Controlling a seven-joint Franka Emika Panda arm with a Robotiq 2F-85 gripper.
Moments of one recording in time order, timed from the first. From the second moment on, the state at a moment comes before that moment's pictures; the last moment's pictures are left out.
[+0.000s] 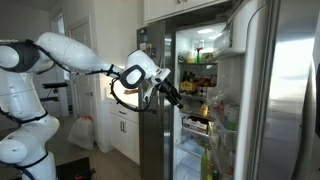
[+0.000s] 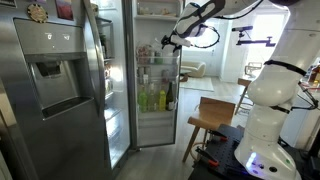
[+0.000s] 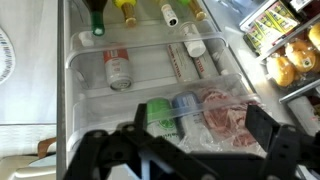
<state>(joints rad) -0.35 -0.16 0.00 -2.15 -0.12 2.79 0.47</state>
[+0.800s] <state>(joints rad) -0.35 0.20 0.01 -1.70 -0.34 2.71 0.73</state>
